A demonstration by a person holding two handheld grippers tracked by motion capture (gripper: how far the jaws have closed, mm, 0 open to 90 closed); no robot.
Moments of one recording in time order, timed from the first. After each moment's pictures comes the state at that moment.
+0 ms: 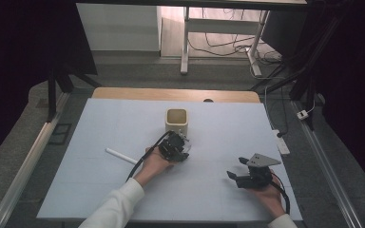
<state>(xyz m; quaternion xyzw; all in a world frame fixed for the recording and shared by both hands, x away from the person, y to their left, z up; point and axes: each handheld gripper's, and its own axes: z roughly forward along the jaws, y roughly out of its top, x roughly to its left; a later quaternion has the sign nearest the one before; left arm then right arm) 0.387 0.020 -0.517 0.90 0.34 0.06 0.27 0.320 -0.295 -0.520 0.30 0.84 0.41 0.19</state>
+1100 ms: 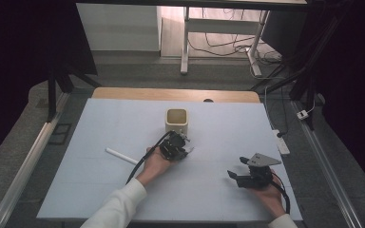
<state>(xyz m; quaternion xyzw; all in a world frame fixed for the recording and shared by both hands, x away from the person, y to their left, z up) 0.387 0.020 -0.514 0.90 0.34 0.07 0.27 0.320 -0.297 -0.520 0.31 0.84 0.41 0.19</state>
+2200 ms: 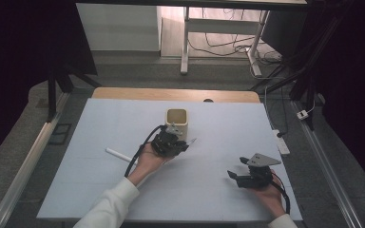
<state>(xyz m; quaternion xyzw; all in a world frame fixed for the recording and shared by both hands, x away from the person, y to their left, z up) 0.369 0.048 -0.473 0.86 0.31 0.08 0.39 0.320 -0.296 -0.521 0.31 0.84 0.41 0.20</state>
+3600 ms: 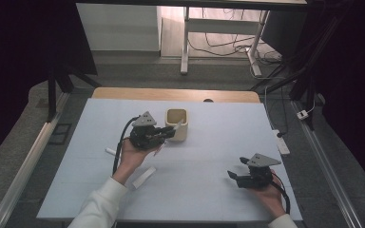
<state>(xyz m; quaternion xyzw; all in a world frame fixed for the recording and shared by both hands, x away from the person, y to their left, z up) 0.352 0.107 -0.438 0.78 0.32 0.11 0.52 0.320 -0.296 -0.521 0.31 0.84 0.40 0.20</state>
